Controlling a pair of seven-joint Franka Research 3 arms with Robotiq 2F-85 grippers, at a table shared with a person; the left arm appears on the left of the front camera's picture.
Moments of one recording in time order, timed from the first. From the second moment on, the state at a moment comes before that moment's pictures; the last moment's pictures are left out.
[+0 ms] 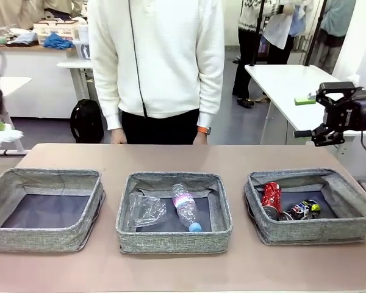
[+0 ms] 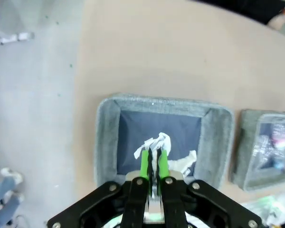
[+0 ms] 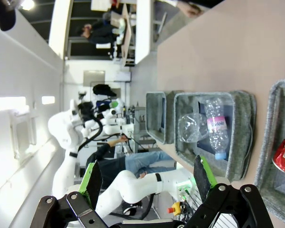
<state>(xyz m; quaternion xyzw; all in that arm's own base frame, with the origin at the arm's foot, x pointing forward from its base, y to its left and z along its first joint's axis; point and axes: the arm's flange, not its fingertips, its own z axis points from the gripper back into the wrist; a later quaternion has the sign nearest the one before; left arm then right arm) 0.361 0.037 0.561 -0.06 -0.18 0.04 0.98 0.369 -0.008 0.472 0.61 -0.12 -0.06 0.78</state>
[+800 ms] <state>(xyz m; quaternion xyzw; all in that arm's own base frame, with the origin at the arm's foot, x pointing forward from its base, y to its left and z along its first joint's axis) 0.304 -0.056 0.591 -0.10 -0.18 0.03 0.98 0.369 -0.008 0.472 0.61 -0.12 -0.06 0.78</state>
